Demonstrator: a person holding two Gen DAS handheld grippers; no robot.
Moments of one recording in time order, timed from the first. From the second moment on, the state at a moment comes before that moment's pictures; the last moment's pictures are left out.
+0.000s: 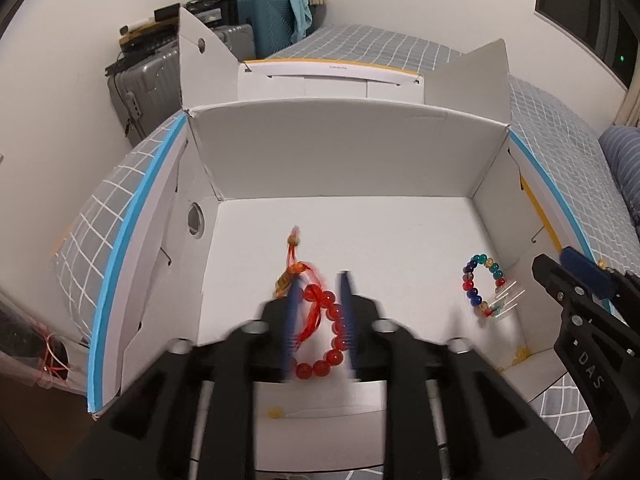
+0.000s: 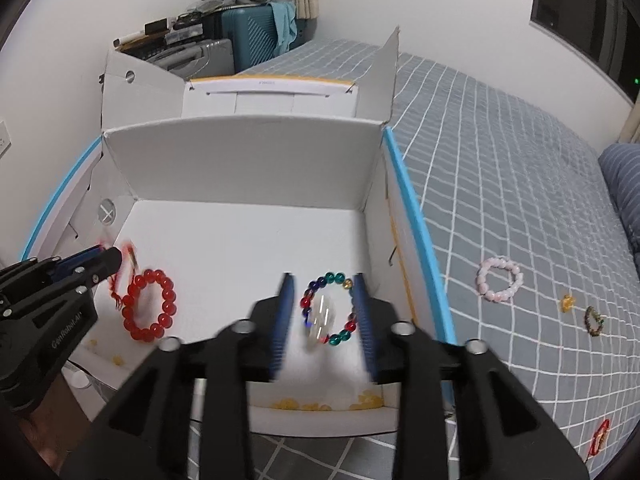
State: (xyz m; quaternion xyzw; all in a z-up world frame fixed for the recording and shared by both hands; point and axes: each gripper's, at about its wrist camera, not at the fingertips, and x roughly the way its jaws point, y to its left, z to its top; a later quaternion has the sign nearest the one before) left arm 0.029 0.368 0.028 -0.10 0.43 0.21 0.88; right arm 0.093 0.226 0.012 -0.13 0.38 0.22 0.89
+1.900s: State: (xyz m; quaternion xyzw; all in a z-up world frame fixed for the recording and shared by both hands) left arm 0.241 0.084 -0.002 0.00 0.43 0.04 0.90; right arm 0.259 -0.137 -0.023 -0.02 0.43 -0.02 0.90
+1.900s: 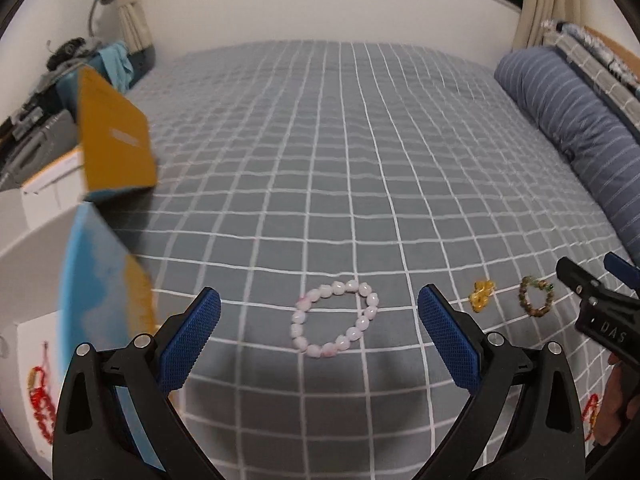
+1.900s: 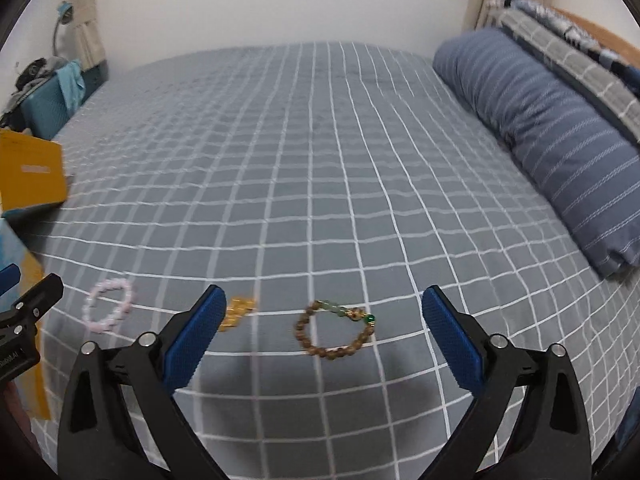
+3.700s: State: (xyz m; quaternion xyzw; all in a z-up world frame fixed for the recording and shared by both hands) left arm 0.265 0.106 -0.055 -0.01 0.48 0.05 0.88; right arm 0.283 -0.160 -0.073 0.02 0.50 -0.04 0.87
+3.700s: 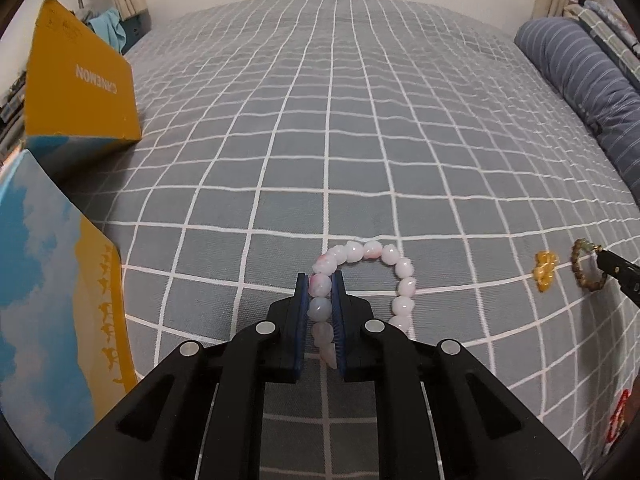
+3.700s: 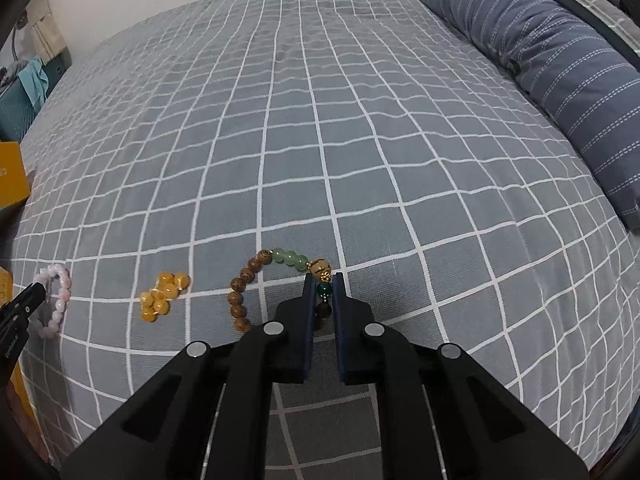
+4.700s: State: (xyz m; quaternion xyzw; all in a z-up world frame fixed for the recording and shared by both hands) left arm 0.220 0.090 0.006 -0.02 0.43 0.00 0.90; right arm 0.238 -0.142 -0.018 0.01 0.43 -0.02 0.90
